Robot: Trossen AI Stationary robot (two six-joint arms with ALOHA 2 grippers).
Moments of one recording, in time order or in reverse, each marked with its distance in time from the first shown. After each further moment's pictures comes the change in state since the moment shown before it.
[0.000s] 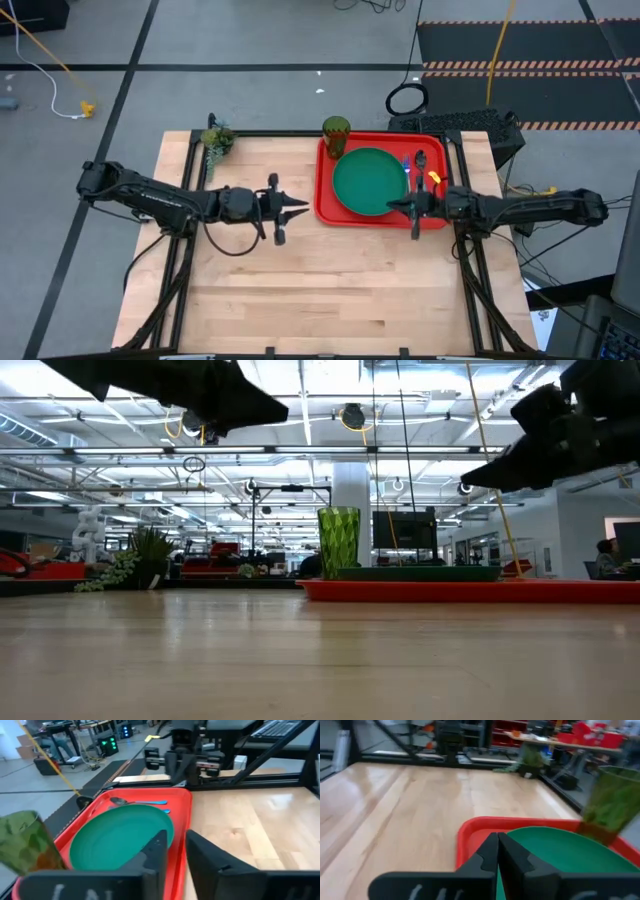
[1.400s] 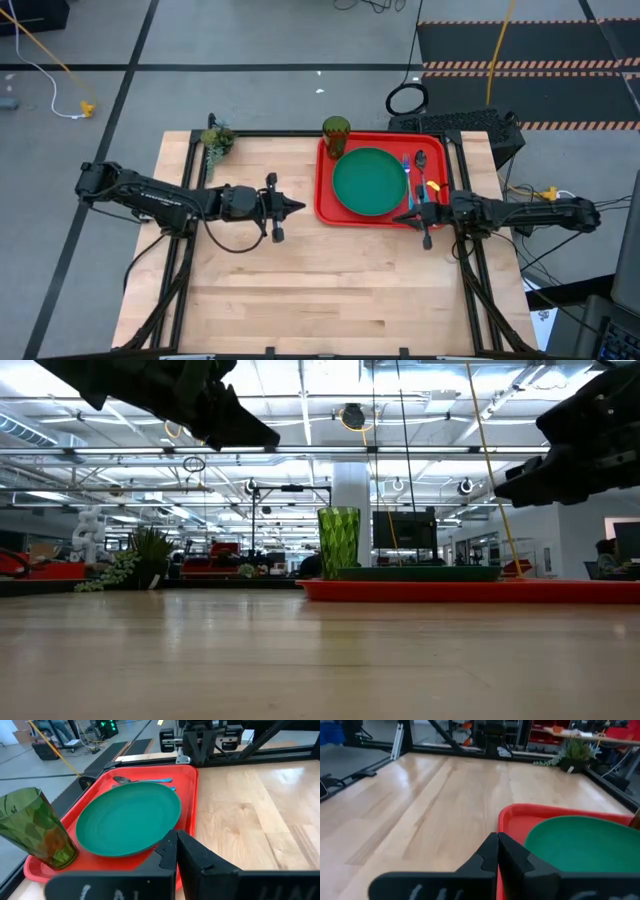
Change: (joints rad) left arm 0.034 -0.012 -0.023 -0.093 0.019 0.005; right arm 0.010 -0.233 -0.066 -0.183 -0.199 -0.017
